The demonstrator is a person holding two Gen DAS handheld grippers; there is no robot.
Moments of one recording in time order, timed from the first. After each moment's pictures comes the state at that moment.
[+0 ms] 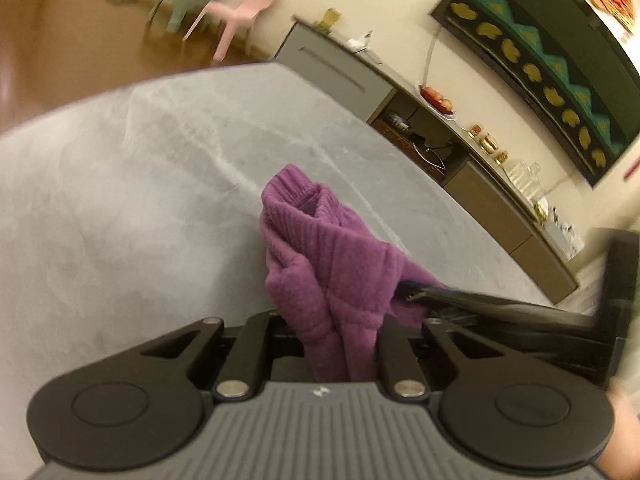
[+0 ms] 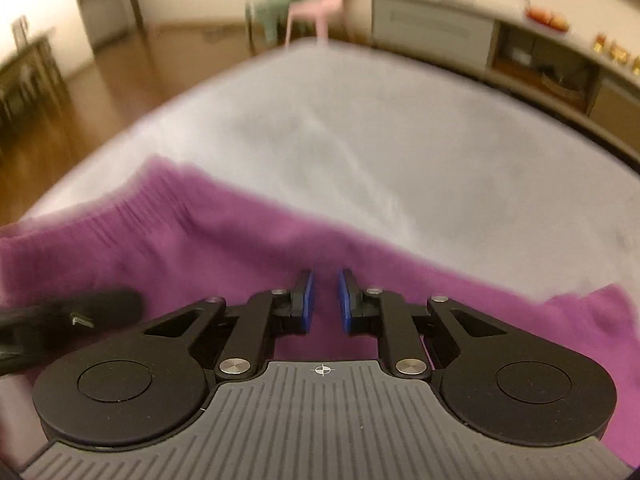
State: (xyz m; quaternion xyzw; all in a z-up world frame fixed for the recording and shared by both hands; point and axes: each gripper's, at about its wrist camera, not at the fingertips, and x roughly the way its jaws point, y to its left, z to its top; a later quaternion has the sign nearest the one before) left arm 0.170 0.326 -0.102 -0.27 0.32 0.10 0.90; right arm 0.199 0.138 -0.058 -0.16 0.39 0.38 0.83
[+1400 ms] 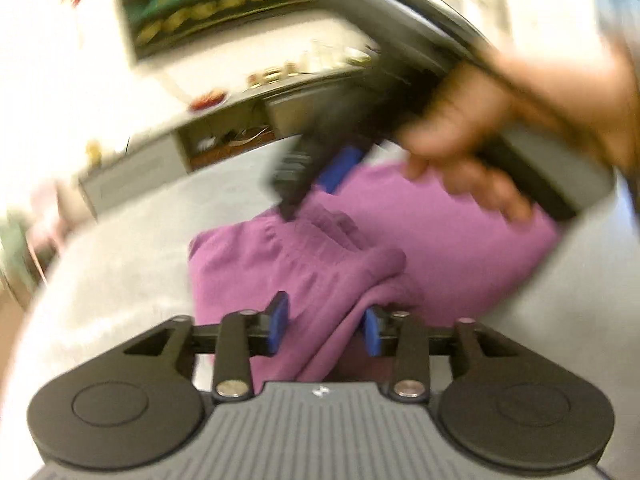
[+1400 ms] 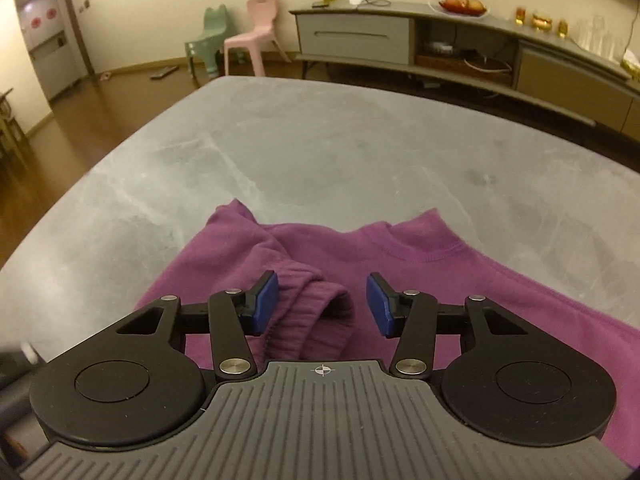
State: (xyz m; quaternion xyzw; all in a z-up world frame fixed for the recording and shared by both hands) left arm 0.117 0.148 -0.086 0.09 0.31 -0.11 0.94; right arm 0.281 0.072 -0.125 -0.08 0.39 0.31 0.86
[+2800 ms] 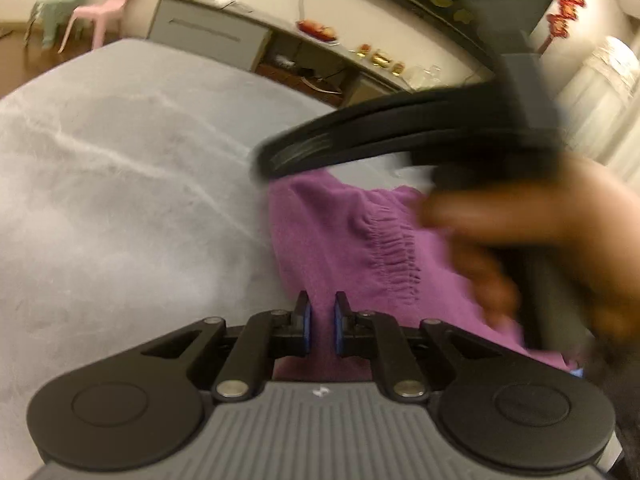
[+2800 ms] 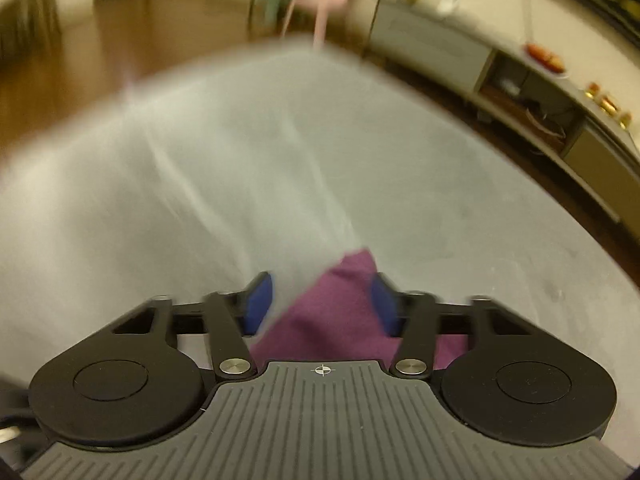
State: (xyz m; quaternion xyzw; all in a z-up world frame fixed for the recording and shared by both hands) left arm 0.153 0.235 -0.103 -0.21 0.37 -0.07 0.90; right arm 0.241 0.177 -0.086 -0.29 0.39 0.33 0.81
